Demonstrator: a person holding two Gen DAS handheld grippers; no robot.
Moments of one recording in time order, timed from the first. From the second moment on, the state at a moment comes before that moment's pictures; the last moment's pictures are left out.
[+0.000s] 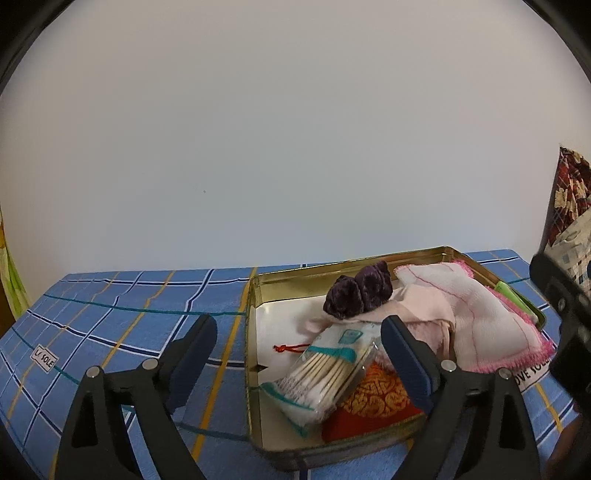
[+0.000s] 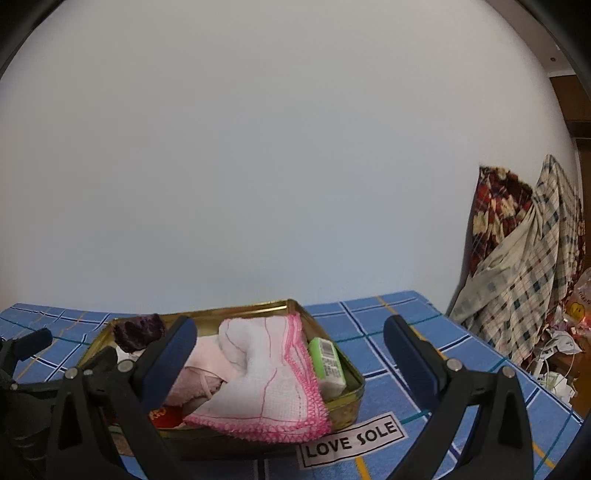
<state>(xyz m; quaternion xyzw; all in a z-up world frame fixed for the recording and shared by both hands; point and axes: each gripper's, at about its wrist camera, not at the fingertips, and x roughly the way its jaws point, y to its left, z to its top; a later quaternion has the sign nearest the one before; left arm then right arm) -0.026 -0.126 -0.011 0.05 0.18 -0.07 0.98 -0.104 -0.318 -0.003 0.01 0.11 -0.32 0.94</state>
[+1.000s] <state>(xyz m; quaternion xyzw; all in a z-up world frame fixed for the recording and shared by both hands) -0.083 -0.112 -0.006 0.03 0.12 -0.10 0.99 -0.155 -0.271 0.006 -0.02 0.04 -0.32 0.95</state>
